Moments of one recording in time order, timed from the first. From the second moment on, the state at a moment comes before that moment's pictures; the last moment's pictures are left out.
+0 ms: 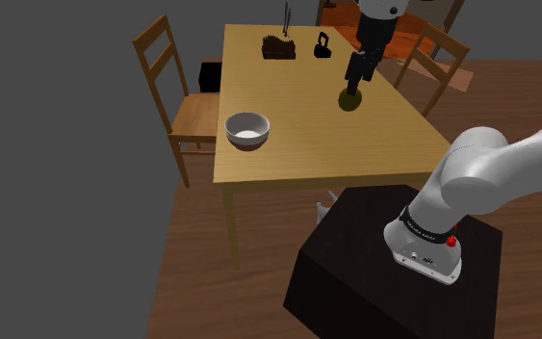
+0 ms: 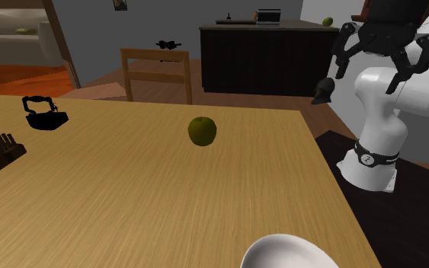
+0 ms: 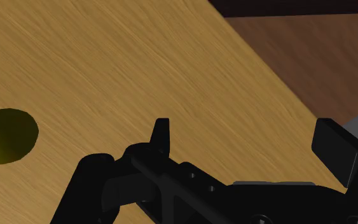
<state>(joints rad) 0.02 -0.78 -0.02 -2.42 -0.08 1.62 0.03</state>
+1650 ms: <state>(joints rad) -0.10 -0.22 -0.46 -2.18 -0.18 2.00 -0.46</state>
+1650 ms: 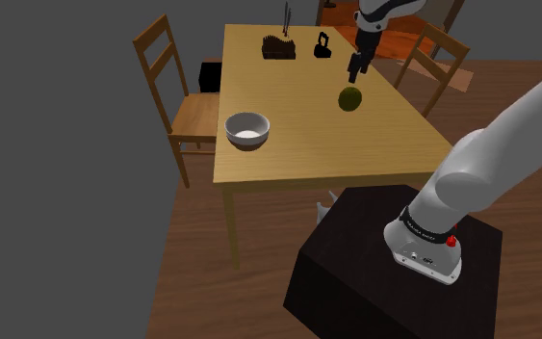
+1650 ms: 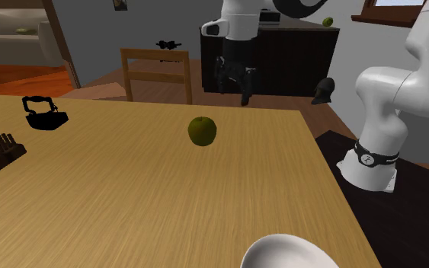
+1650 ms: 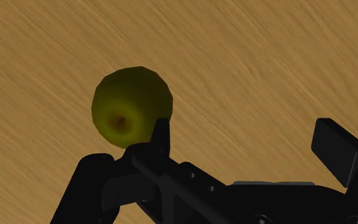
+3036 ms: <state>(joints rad) -0.18 0.17 -0.57 -1.98 0.03 2.16 -0.73</state>
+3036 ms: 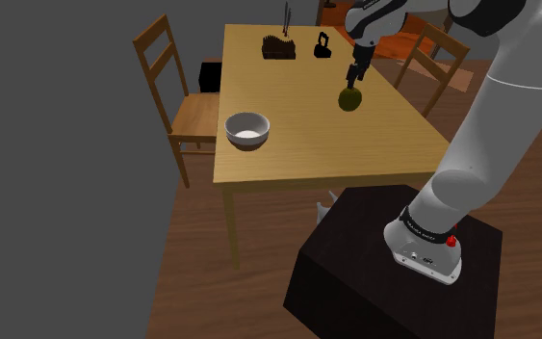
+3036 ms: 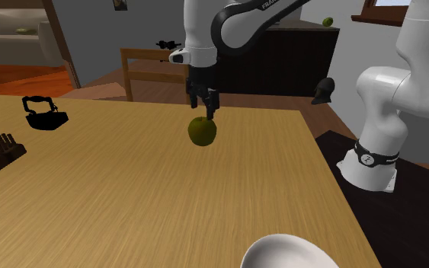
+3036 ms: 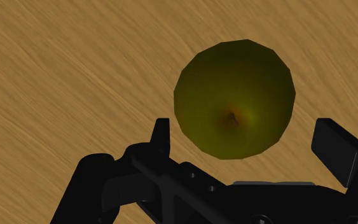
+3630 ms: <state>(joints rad) -0.18 0.17 -0.57 -1.98 0.03 2.16 -0.73</state>
